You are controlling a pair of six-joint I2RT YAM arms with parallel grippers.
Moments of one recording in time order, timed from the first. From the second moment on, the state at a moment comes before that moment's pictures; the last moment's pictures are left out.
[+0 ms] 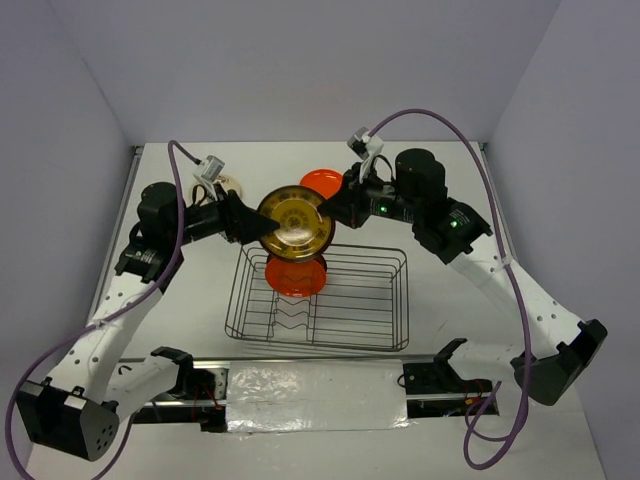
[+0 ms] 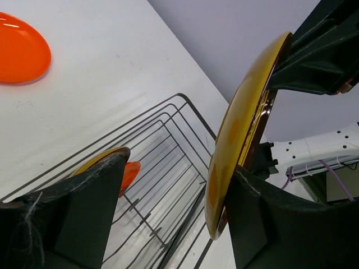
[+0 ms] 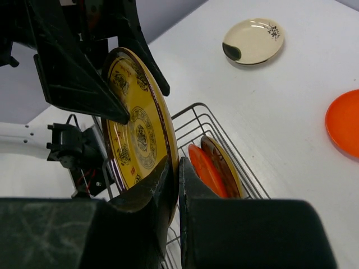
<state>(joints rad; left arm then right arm) -0.23 0.98 0.92 -0.10 0.77 -0.53 0.64 1.21 1.35 -0.39 -0.44 0.21</state>
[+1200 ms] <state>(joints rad) -0.24 1.14 1.05 -0.21 0.37 -0.73 0.39 1.13 1.06 -0.11 -0.59 0.54</state>
